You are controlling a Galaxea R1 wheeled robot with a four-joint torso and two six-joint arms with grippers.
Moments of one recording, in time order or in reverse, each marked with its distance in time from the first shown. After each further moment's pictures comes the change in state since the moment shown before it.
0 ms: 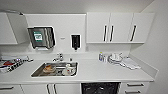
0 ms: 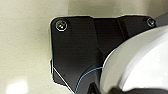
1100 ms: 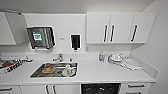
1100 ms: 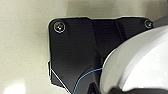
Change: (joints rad) left arm -0.007 -0.014 0.037 -0.001 -0.002 -0.001; right arm 0.006 -0.026 0.059 0.002 -0.001 0.013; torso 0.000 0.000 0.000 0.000
